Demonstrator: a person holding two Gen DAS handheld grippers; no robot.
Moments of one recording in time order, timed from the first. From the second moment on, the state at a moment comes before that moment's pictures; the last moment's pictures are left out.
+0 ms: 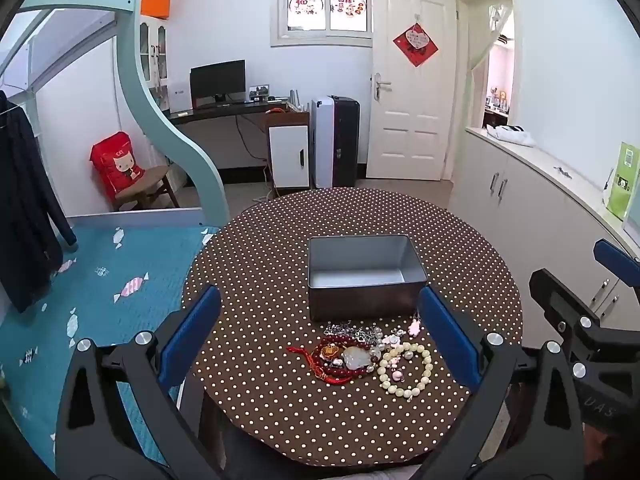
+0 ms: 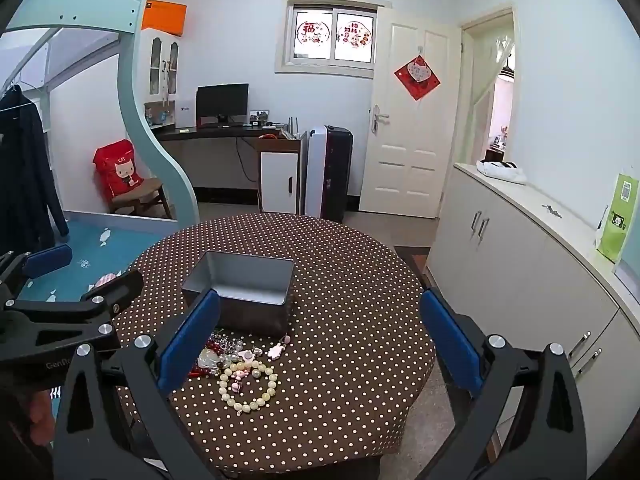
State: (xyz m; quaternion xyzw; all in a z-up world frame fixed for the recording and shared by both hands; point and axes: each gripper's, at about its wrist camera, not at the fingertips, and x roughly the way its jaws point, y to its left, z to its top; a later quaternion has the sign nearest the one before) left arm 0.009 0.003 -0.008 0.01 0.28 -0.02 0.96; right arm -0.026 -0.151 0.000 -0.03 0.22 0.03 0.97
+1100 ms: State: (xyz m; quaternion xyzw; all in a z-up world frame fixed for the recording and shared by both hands) left arm 0.008 0.010 -0.016 0.01 0.29 -0.02 0.96; right arm -0.029 -0.148 -0.005 -0.02 0.23 0.03 0.97
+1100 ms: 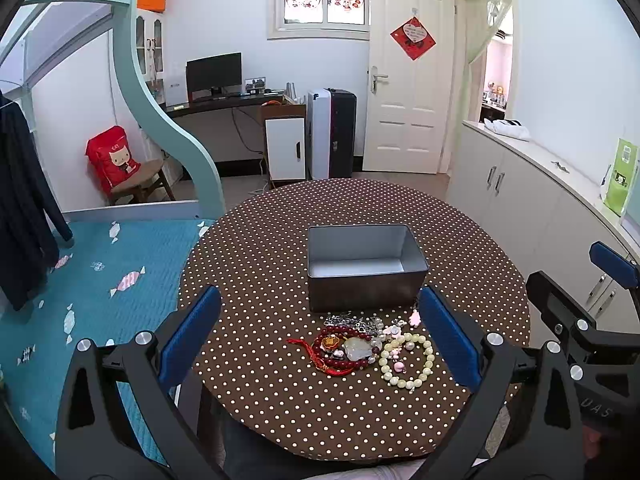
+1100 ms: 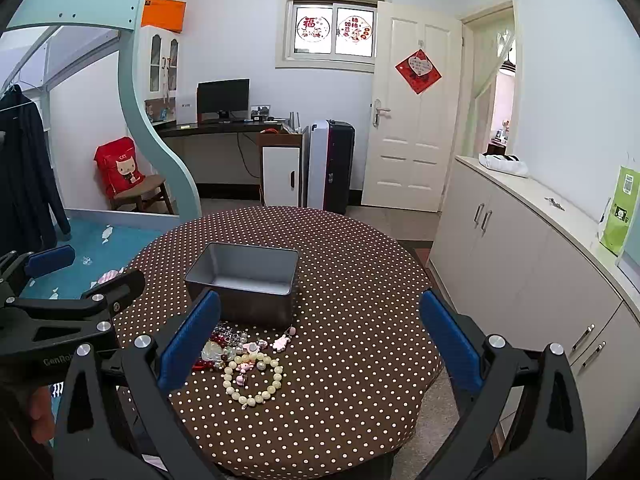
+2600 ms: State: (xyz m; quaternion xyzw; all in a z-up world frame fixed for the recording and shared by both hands) left arm 0.021 0.013 -0.023 0.01 0.32 -0.02 0.95; right arm -0.015 -0.148 -0.017 -0.01 0.25 0.04 0.97
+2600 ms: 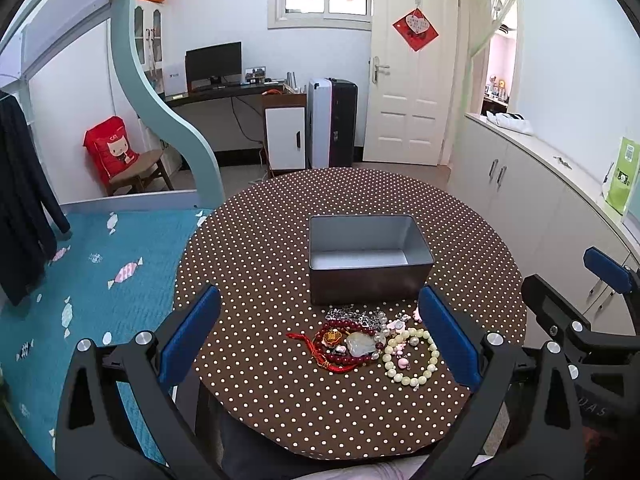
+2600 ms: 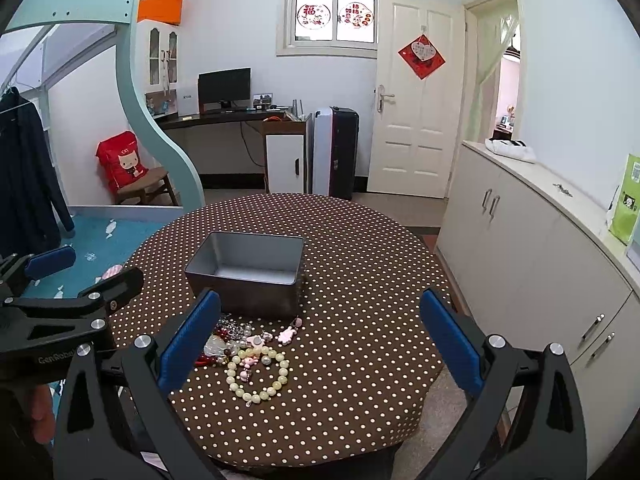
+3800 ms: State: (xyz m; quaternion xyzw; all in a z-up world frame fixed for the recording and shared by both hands) left arm 0.119 0.083 -0.136 -0.02 0.46 -0.03 0.89; right arm 0.080 -0.096 -0.101 0.00 0.40 0.19 0.90
